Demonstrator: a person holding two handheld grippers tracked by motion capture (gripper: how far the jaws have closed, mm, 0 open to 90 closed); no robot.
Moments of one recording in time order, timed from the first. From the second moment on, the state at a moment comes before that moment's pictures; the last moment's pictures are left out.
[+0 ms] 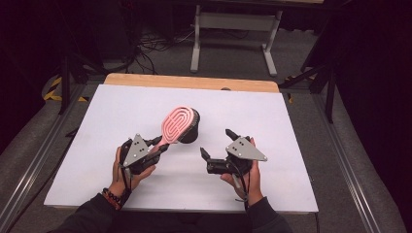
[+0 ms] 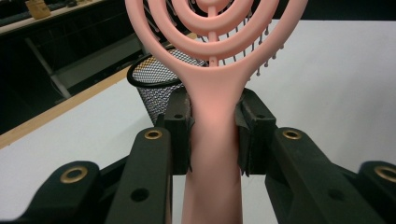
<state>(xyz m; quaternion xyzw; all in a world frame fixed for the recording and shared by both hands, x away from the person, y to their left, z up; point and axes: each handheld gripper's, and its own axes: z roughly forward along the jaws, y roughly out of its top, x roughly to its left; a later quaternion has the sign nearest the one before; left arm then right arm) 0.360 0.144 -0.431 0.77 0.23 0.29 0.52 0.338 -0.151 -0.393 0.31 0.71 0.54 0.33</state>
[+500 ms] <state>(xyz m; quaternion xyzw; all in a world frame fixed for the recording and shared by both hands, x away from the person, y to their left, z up) 0.359 0.131 -0.436 0.76 0.24 0.28 0.54 0.337 -0.124 -0.378 0.29 0.70 0.57 0.30</state>
